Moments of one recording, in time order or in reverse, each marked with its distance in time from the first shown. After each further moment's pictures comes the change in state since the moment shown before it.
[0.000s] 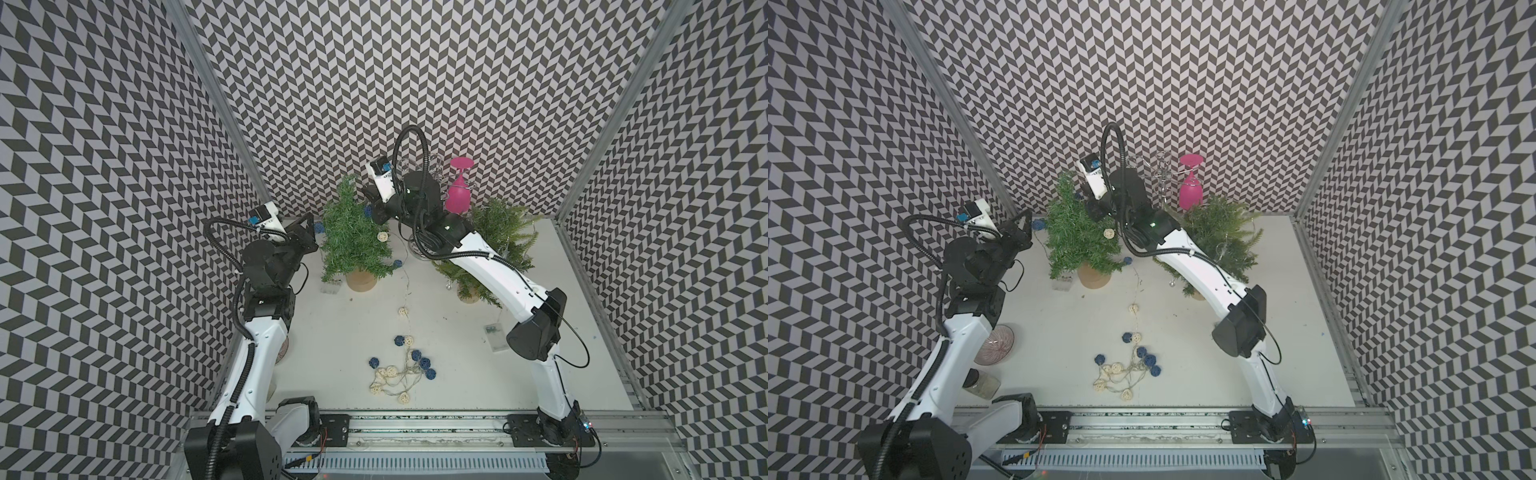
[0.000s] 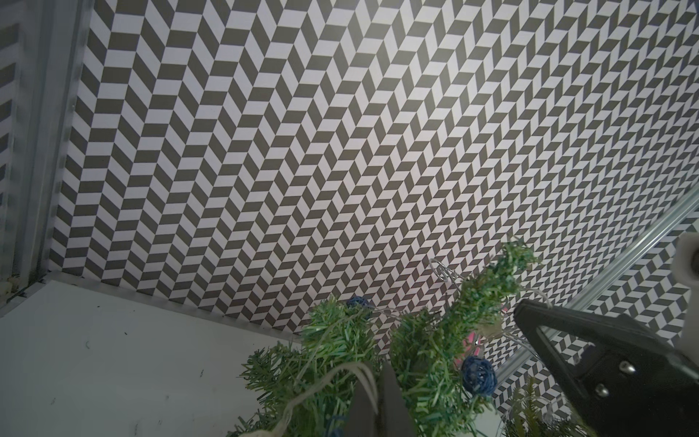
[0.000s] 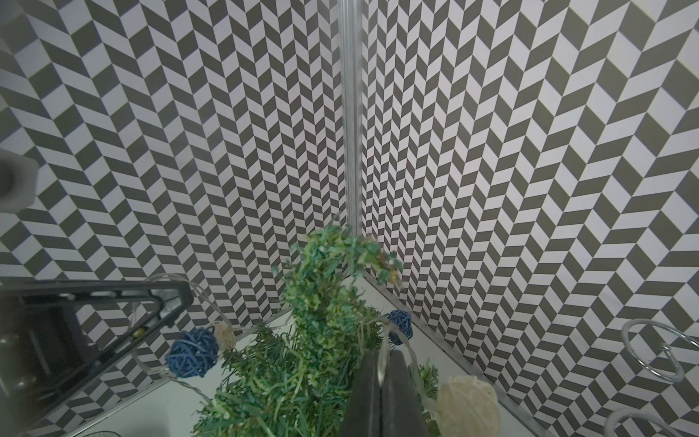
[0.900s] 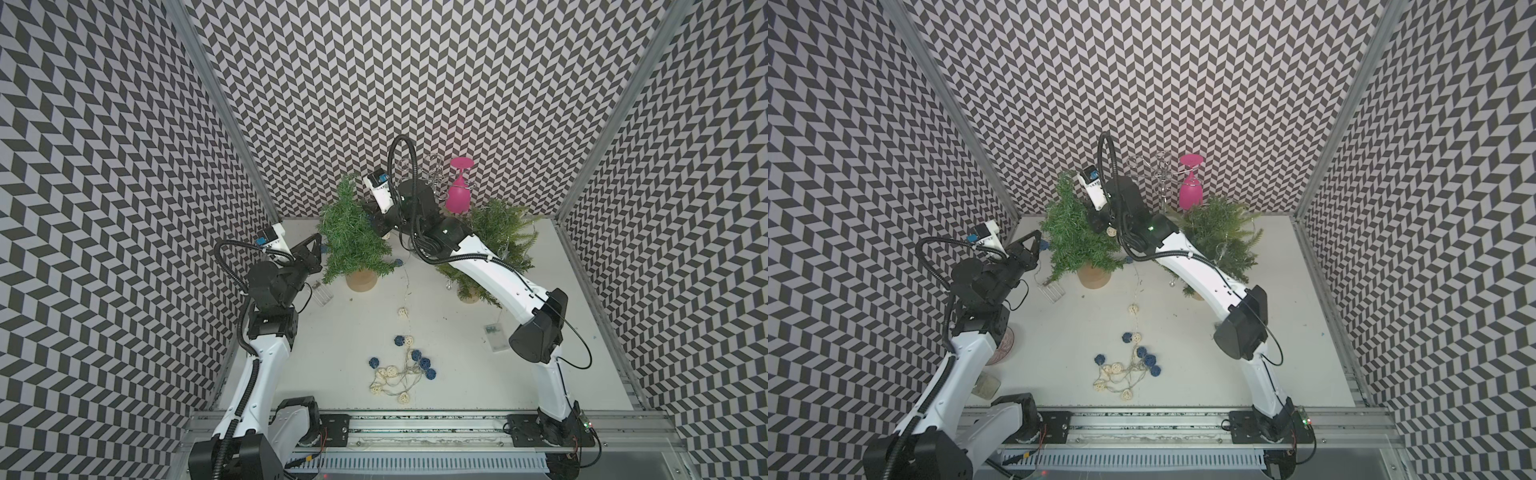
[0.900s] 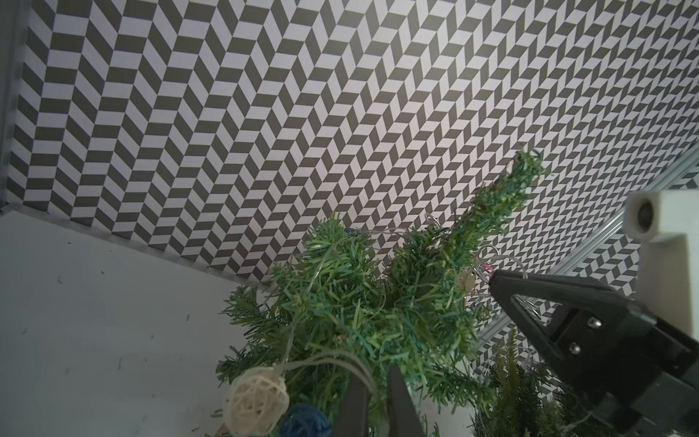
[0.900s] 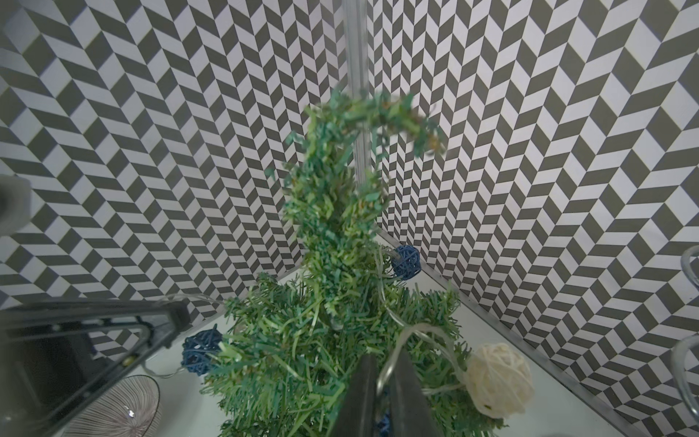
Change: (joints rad) left arm 0.019 -0.089 -0.204 0.080 0.098 -0.055; right arm 0.016 -0.029 -0.088 -0.094 -0.020 0.043
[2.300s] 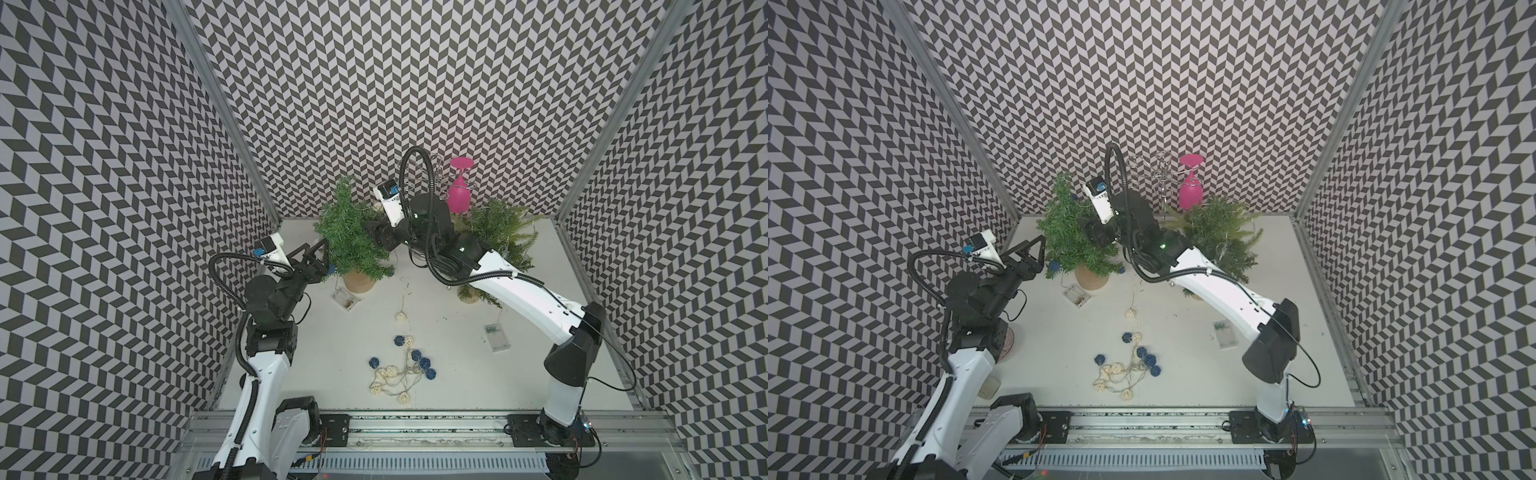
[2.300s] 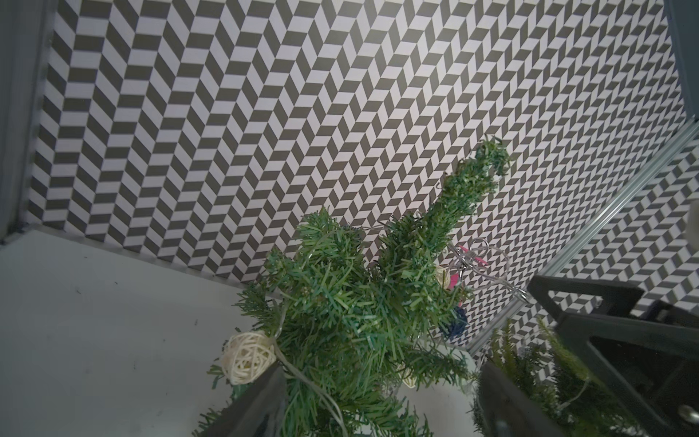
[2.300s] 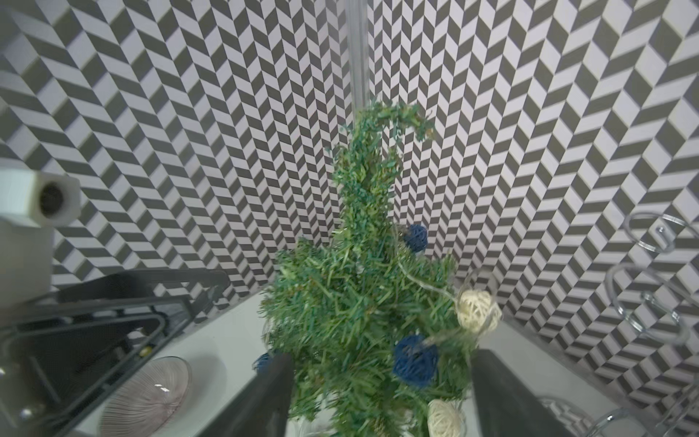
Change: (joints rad) left arm 0.000 -0.140 -0.070 -0.041 -0.017 0.026; right arm 0.075 -0.291 -0.359 0.113 0.124 0.031
